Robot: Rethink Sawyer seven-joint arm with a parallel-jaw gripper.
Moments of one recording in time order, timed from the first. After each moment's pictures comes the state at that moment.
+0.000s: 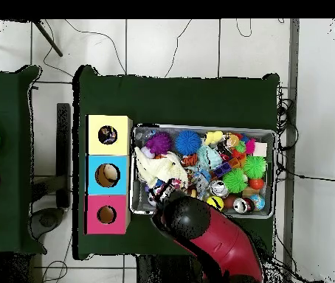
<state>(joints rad) -0.15 -0.88 -0.24 2.03 0.35 0.56 1.71</state>
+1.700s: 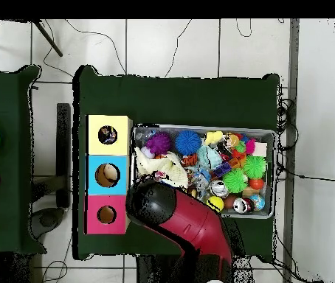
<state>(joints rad) 0.02 -0.80 -0.30 1.91 0.38 0.61 1.96</state>
